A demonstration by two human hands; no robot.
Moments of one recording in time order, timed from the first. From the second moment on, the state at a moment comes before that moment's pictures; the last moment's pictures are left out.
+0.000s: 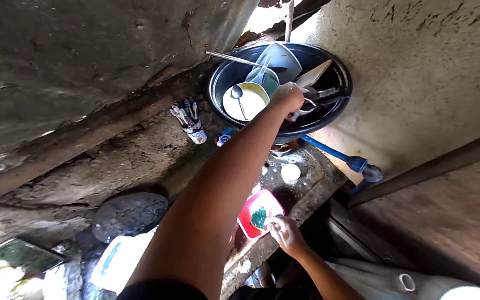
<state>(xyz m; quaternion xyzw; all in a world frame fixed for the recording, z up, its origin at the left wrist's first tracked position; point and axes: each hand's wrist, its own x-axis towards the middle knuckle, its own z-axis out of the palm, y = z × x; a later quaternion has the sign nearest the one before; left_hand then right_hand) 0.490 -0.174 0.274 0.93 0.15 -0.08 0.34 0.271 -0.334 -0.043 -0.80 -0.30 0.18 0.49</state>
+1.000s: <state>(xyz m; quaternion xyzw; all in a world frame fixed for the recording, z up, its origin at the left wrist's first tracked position) 0.225 0.063 -0.130 0.62 0.51 0.10 0.58 0.521 -0.228 0.238 -0.89 -0.44 0.07 0.02</state>
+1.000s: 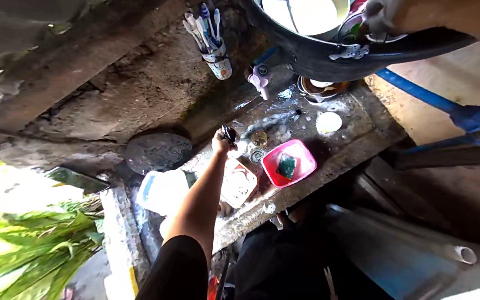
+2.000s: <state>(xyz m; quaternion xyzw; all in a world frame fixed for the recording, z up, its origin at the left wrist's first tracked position) 0.031 -0.035 -0.030 0.65 0.45 0.15 0.59 0.516 -0.189 0.262 -0.90 -0.42 0.12 -0.06</state>
